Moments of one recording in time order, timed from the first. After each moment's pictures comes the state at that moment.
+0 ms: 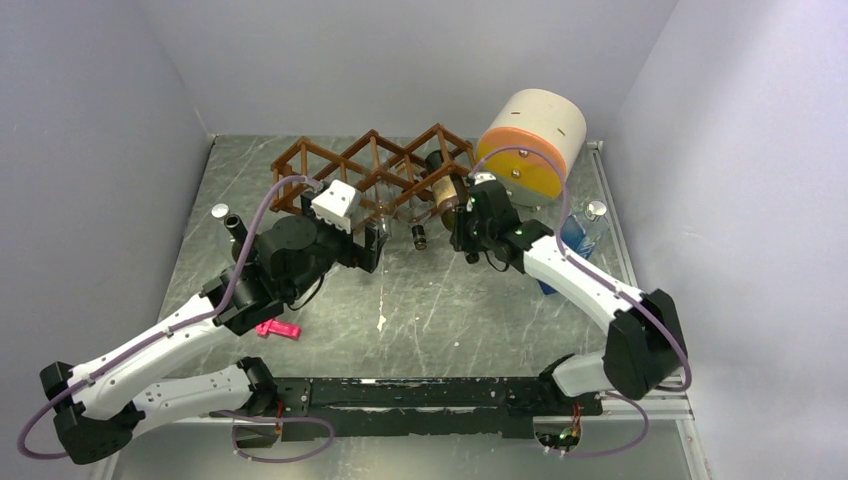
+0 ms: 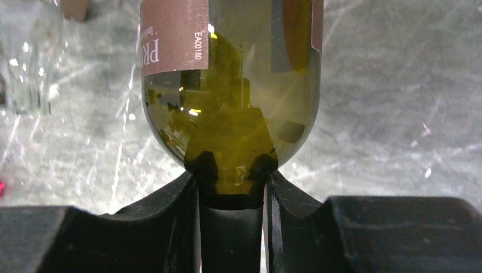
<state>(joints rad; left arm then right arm) -0.94 0.91 0.99 -0.28 -0.40 -0.14 0.56 1.34 0.97 -0.40 0.08 0.35</state>
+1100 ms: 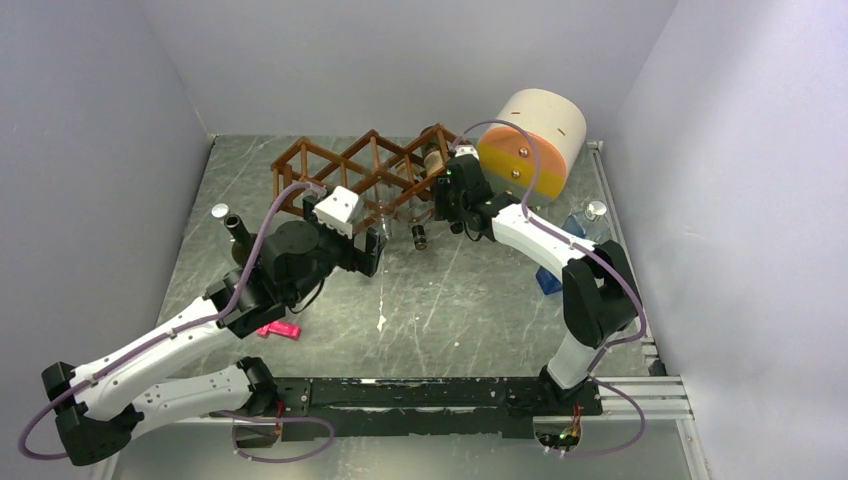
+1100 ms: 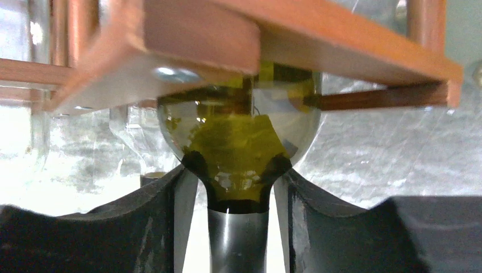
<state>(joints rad) -0.94 0.90 0.93 -0.25 -0.40 -0.11 0.55 1.70 1.23 -0.25 0.20 0.32</state>
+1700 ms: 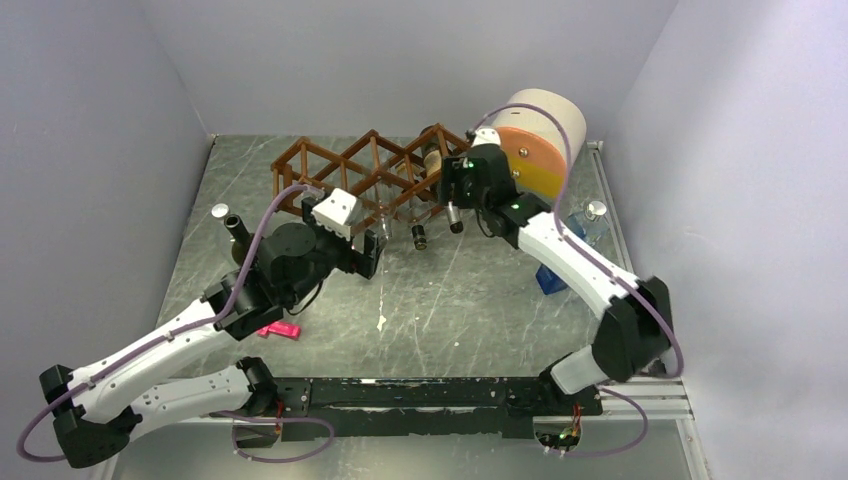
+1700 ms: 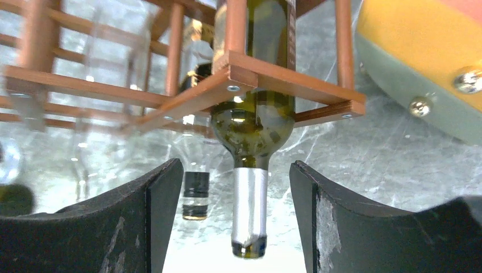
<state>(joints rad) -0.94 0.89 0.92 -0.25 -0.39 -0.11 0.55 1.52 1.24 -0.25 0.22 0.30</state>
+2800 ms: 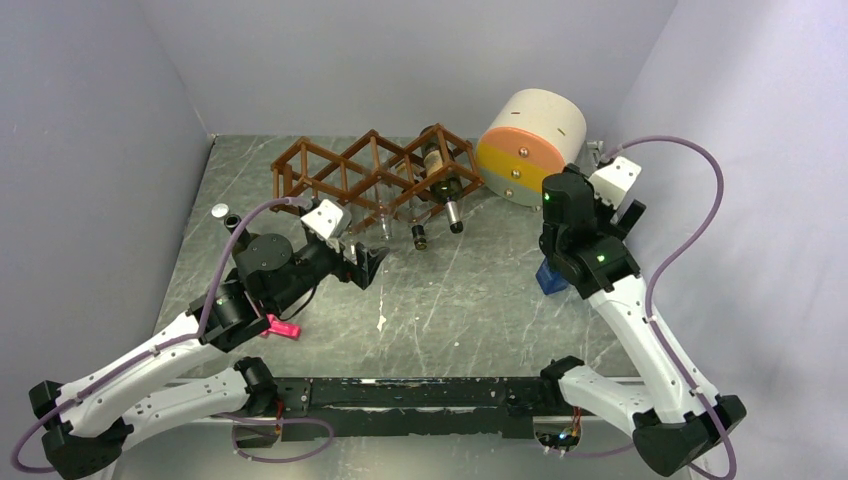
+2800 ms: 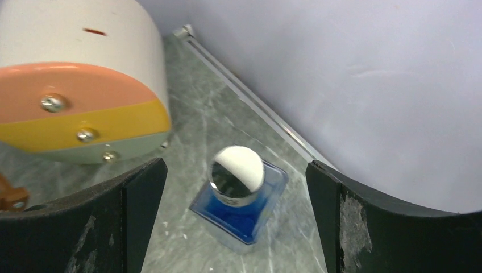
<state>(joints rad) -0.94 0.78 0.86 -0.16 -0.23 -0.07 0.45 0.99 1.16 -0.59 1.11 0.37</state>
